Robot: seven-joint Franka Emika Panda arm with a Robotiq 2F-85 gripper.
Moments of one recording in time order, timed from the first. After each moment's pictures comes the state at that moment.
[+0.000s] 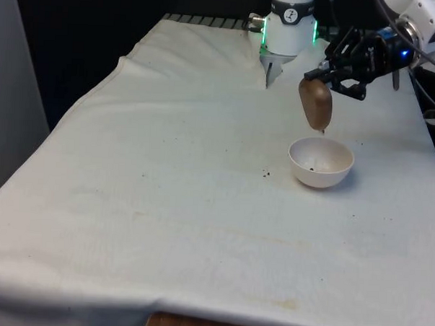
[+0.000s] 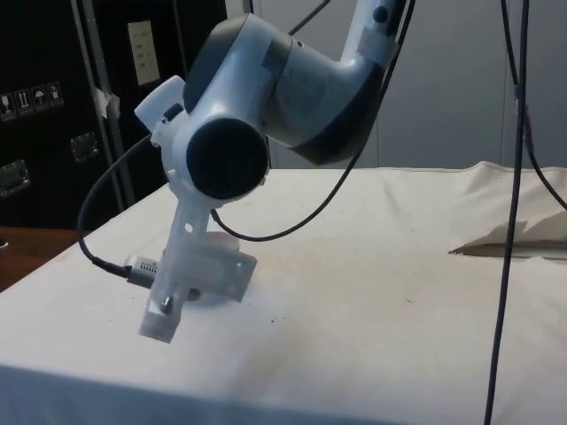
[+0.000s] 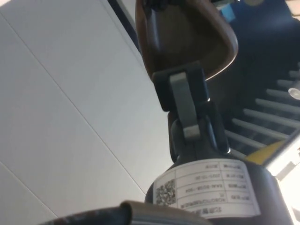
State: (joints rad) arm 0.07 0.50 0.49 -2.08 -1.65 1.59 1.18
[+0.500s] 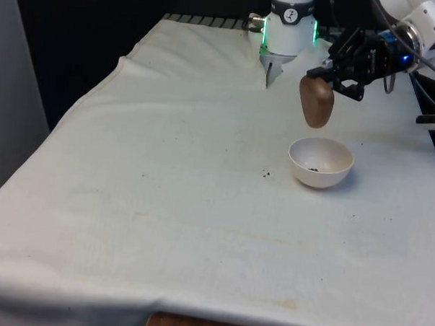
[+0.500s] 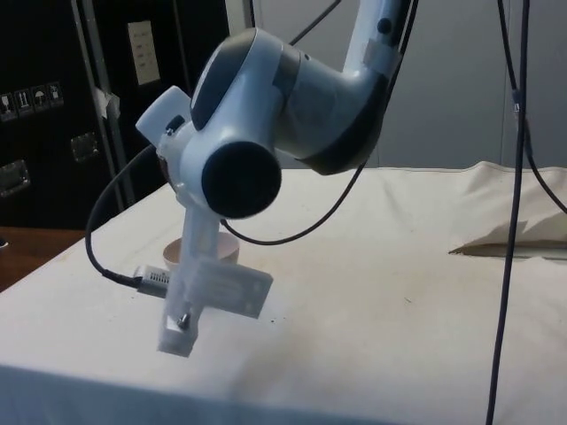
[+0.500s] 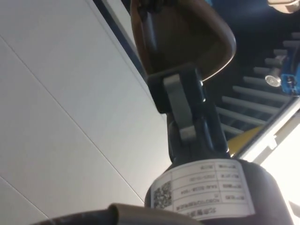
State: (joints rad) arm 0.07 0.52 0.50 -2.09 -1.74 1.53 1.12
